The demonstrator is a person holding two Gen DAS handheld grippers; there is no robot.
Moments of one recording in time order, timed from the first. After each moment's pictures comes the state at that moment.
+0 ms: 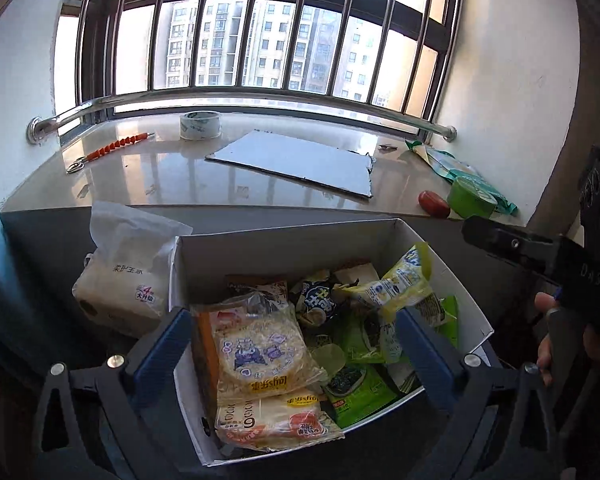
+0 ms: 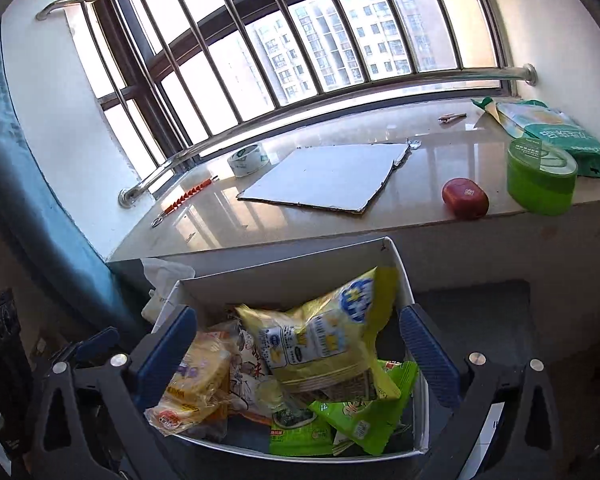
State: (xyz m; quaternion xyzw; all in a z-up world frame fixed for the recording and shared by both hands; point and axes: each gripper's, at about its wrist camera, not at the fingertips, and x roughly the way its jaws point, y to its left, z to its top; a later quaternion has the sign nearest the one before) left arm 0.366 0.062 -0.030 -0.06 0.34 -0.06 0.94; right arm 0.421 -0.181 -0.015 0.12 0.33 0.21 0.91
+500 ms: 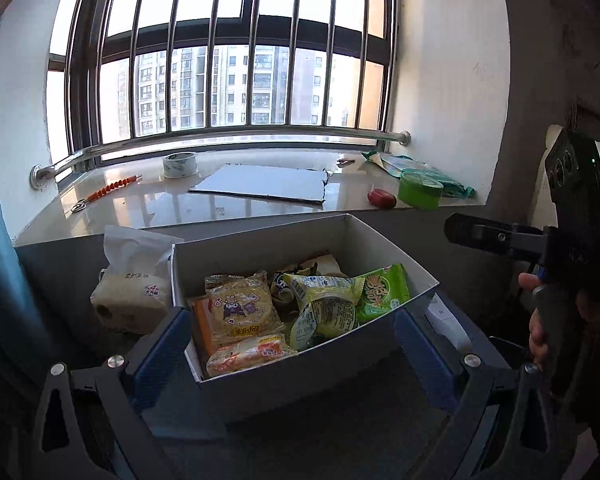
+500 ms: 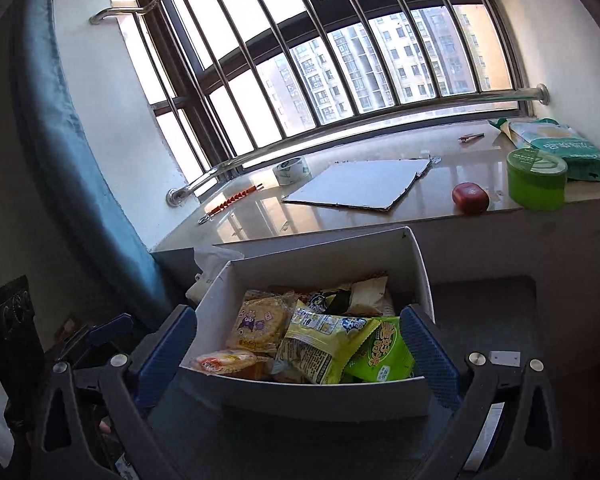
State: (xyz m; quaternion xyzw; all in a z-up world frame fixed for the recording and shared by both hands) left arm 0.259 0.041 -0.010 -0.01 0.27 -0.12 0.96; right arm 0.338 -0.201 -0.008 0.12 0.28 0.28 0.91
